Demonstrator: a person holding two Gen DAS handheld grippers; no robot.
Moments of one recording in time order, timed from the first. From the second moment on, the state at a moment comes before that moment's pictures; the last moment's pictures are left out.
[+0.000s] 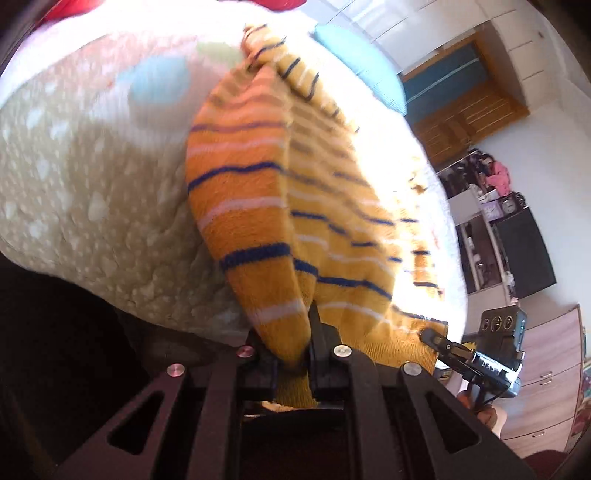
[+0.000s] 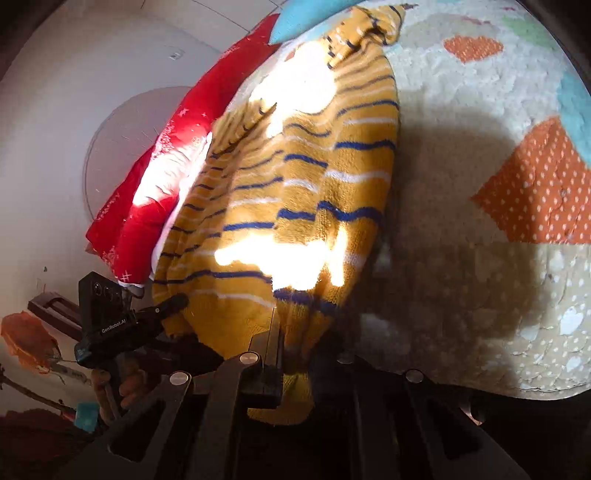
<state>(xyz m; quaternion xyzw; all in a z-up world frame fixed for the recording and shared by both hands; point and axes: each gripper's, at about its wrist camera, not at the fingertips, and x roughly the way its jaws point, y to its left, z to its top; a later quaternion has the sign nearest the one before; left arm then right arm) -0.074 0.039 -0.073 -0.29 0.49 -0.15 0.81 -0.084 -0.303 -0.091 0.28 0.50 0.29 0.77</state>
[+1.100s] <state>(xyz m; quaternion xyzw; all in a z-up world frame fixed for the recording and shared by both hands) 0.249 0.097 -0.066 -0.44 0.44 -0.09 0.78 0.256 -0.375 -0.094 0.53 0.41 0.18 0.72</state>
